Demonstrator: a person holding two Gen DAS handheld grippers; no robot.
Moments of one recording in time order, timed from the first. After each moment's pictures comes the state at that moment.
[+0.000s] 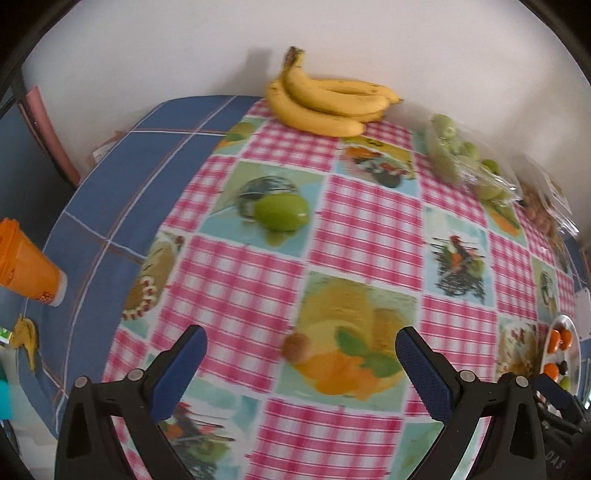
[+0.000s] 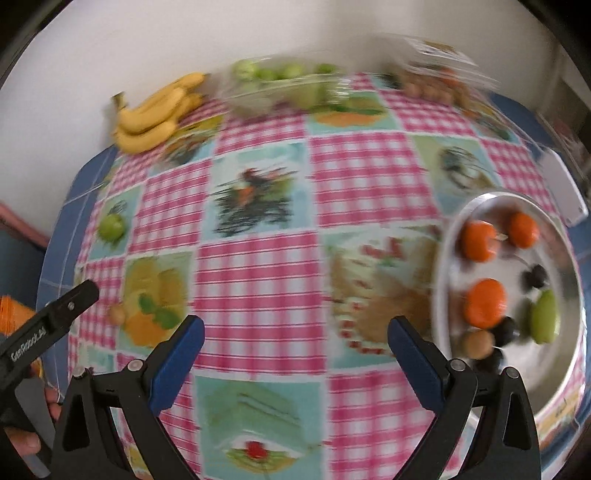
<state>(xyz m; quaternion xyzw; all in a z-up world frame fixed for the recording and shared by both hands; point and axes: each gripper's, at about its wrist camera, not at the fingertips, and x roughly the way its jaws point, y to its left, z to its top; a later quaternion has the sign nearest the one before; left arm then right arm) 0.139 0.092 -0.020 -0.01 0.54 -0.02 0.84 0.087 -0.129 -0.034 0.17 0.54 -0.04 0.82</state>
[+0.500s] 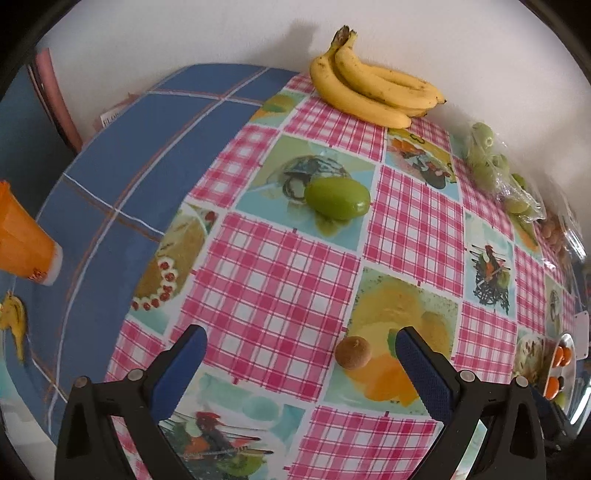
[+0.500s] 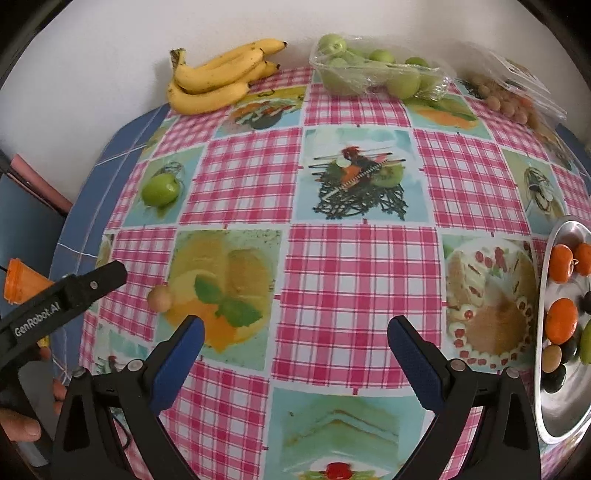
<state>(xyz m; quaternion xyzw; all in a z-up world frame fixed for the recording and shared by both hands) 0.153 0.137 -0.050 -0.07 0.57 -0.01 0.82 0.111 -0.071 -0.056 0.14 0.56 0.00 0.82</state>
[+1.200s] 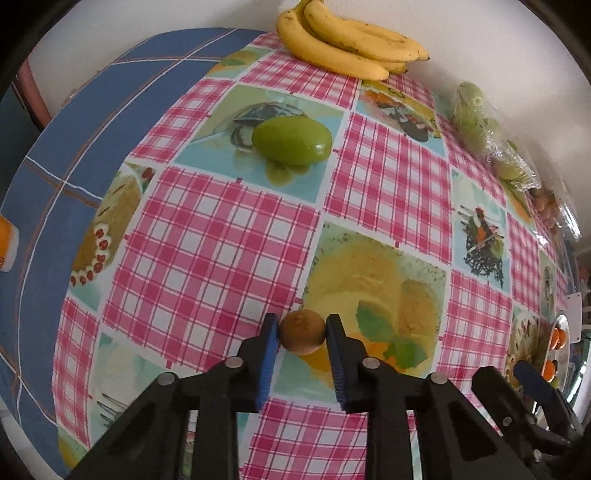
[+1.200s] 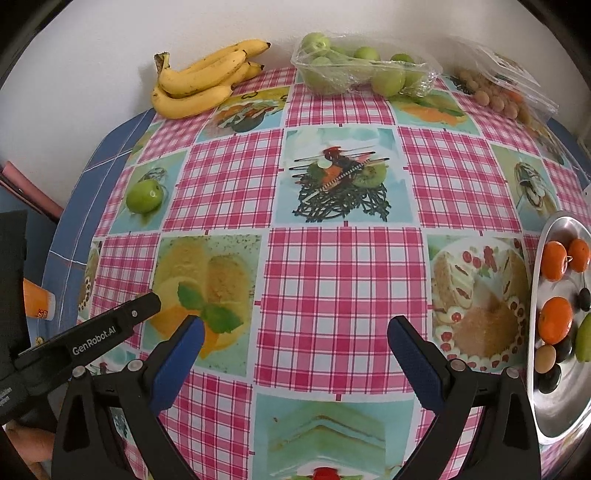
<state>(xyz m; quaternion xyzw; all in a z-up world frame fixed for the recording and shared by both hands) 0.154 0.104 -0.082 -0.08 0.60 -0.05 0.79 0.114 -0.078 -0.057 0.14 0.56 -0.01 0.82</state>
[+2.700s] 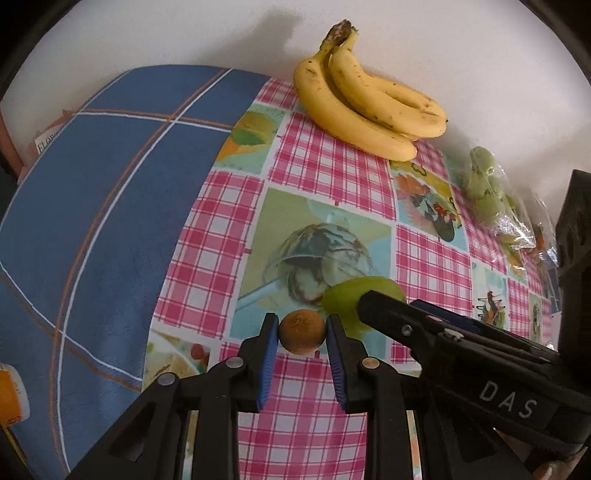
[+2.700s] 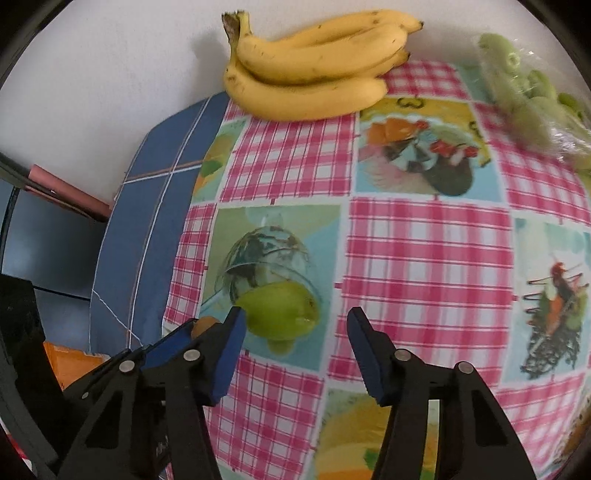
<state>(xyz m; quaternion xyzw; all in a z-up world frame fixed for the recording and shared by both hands) 0.260 0.182 -0.073 -0.09 0.57 -0.12 0.81 0.282 0.038 -0.075 0.19 0.59 0.10 0.78</state>
